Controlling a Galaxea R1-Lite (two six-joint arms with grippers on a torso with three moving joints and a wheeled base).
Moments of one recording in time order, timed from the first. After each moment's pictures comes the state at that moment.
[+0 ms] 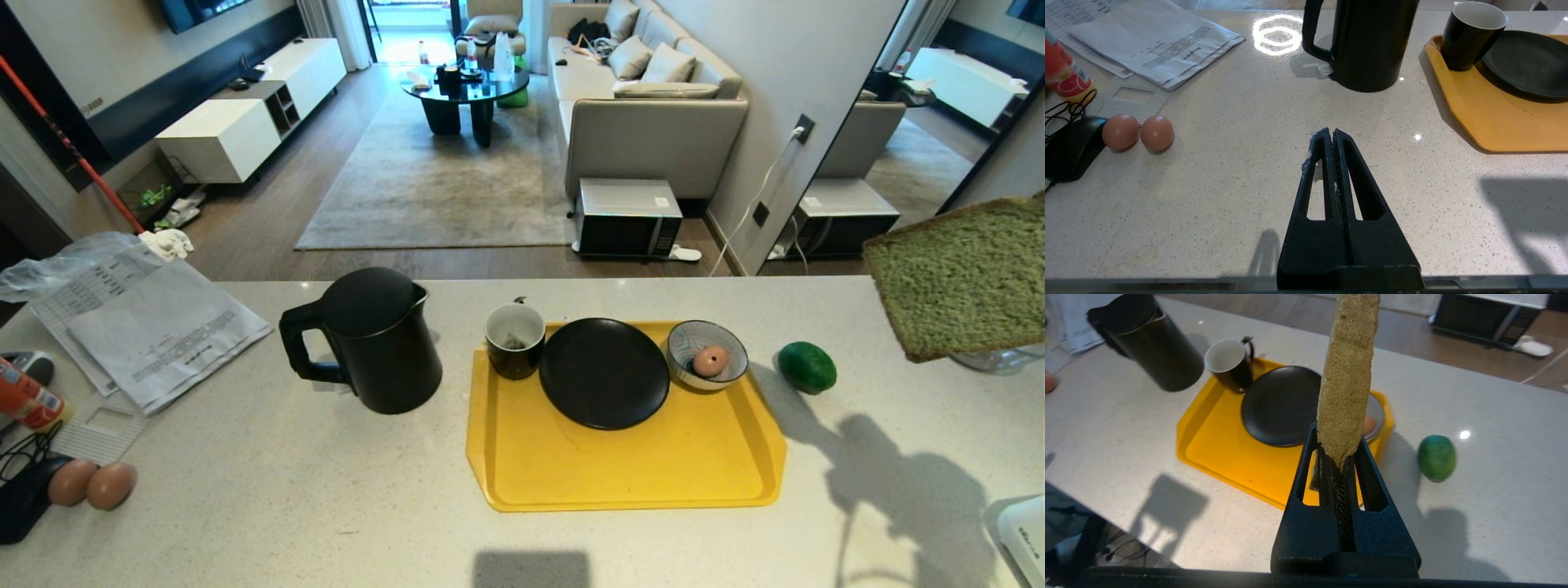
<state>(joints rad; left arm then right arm) 0.00 0.00 0.00 -0.05 0.01 -0.02 -0.47 1.05 -0.92 0.12 0.92 -0.15</state>
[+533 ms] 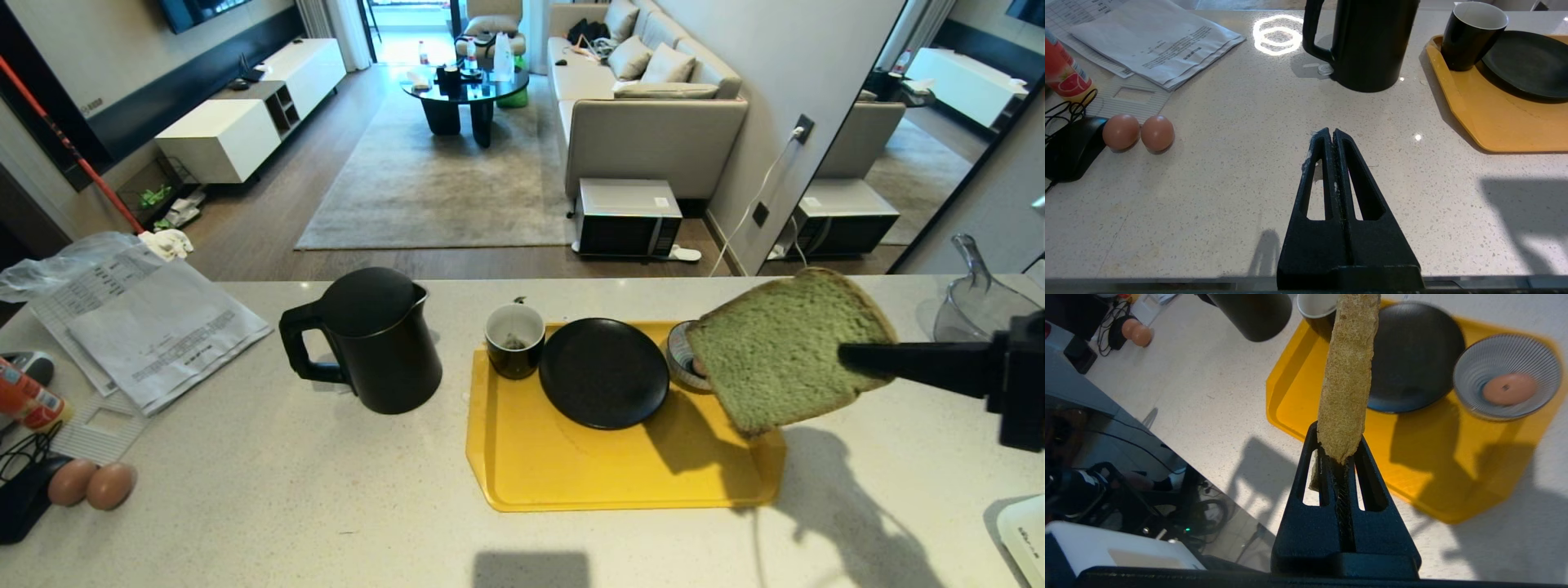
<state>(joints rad) 0.00 0.00 0.00 -0.05 0.01 -0.02 0.30 1.19 -0.90 0.09 0.37 0.13</state>
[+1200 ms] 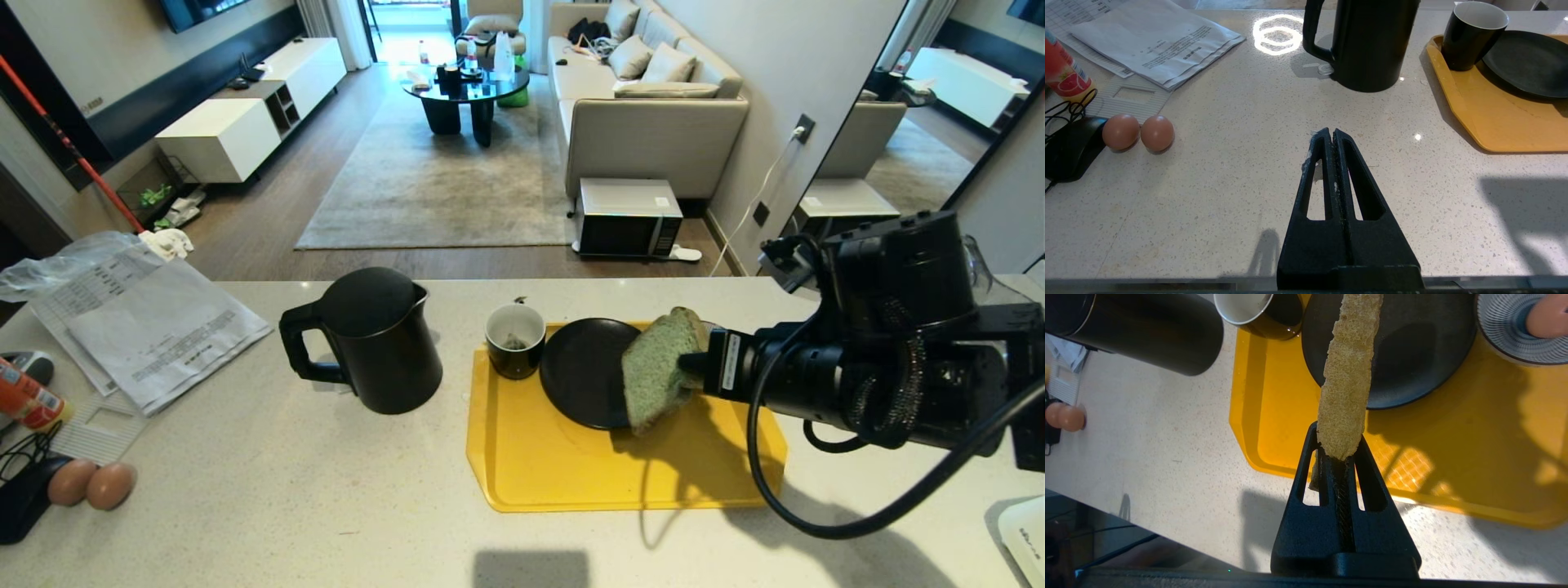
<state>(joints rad) 0.00 0.00 0.00 -0.05 0.01 -0.02 0.58 1.60 -0.98 -0.12 -0.11 0.53</state>
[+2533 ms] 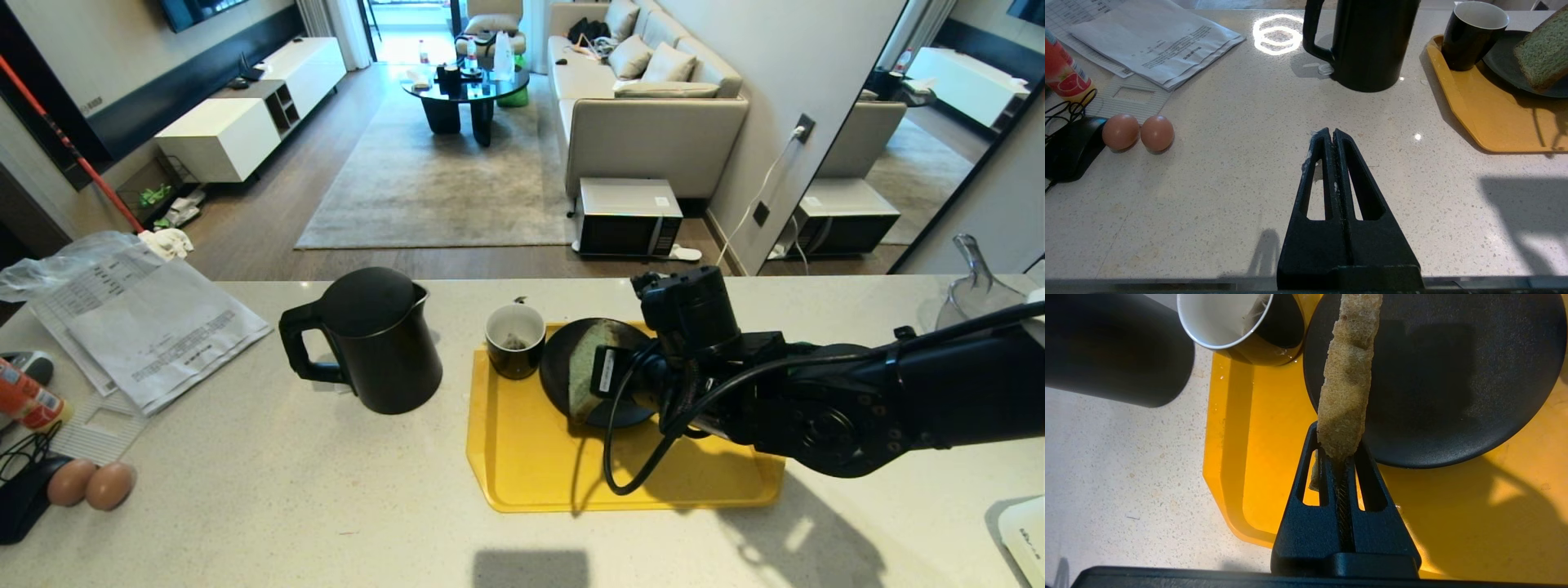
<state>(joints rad) 0.00 0.00 0.00 -0.05 0.01 -0.02 0.66 1.96 -1.15 -0.29 -0.26 0.53</state>
